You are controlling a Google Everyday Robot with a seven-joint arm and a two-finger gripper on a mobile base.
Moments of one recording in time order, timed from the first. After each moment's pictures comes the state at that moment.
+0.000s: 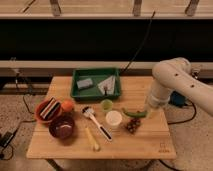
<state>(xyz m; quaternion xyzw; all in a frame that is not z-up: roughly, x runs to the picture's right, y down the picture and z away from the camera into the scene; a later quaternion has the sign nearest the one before) 0.200 0.122 0.678 -0.36 -0.08 -0.03 0.93</state>
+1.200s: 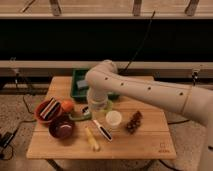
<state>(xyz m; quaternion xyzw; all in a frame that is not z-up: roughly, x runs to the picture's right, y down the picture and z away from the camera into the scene) -0.079 0.128 0.708 -0.33 -0.18 -0.18 0.91</state>
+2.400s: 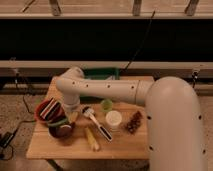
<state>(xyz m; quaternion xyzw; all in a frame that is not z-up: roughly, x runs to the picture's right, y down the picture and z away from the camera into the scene) -0.194 0.157 0.763 -0.35 -0.21 -0.23 0.88</state>
